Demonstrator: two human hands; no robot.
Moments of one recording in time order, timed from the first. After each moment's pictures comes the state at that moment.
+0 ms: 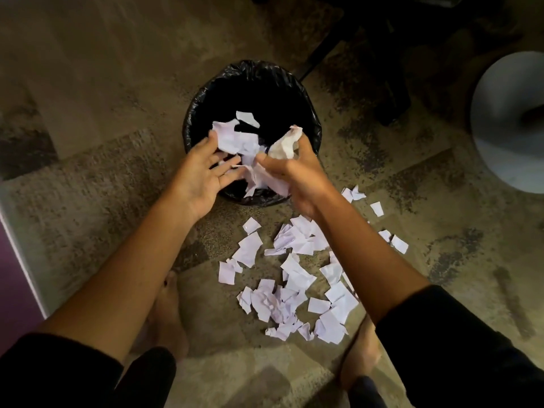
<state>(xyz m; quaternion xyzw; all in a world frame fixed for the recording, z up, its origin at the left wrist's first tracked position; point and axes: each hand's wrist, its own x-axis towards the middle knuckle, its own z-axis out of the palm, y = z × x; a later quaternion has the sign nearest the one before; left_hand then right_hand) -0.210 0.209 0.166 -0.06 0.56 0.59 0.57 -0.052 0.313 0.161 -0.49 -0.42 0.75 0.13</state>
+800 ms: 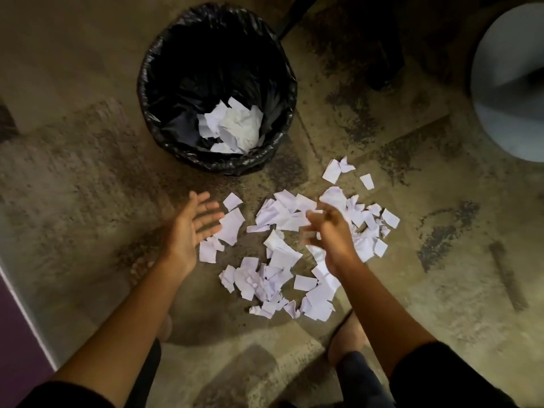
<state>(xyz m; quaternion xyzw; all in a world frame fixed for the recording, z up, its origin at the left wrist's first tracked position) -0.102 0.099 0.069 -0.08 0.69 0.49 0.53 0.144 0.239 0.078 -0.69 -0.31 0.65 0.08</state>
